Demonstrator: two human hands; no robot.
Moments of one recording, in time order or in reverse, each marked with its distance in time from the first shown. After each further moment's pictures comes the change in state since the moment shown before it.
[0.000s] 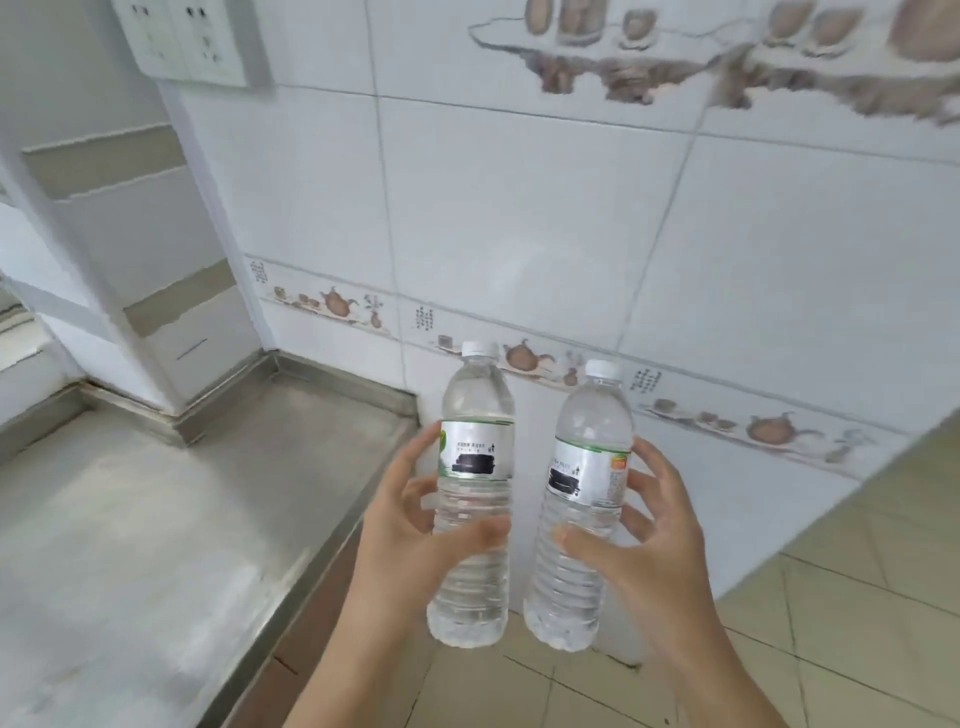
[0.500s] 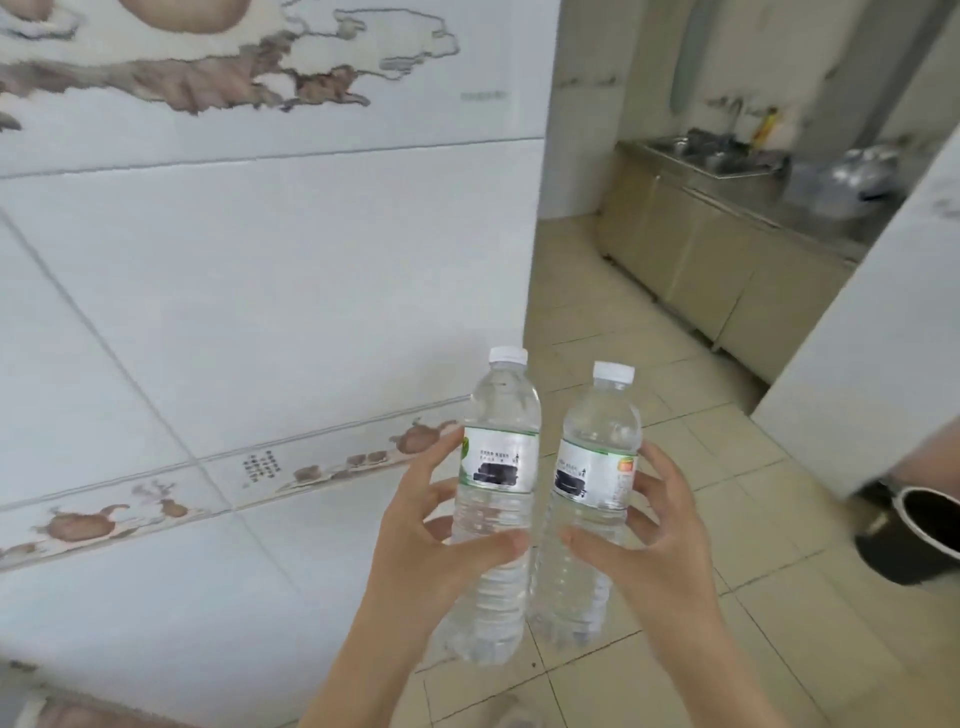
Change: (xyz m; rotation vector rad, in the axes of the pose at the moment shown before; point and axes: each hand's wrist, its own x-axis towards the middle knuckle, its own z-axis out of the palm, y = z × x) left_hand 0.040 -0.004 0.311 0.122 -0.713 -0.053; right_hand 0.001 0.024 -0.256 0.014 0.753 0.037
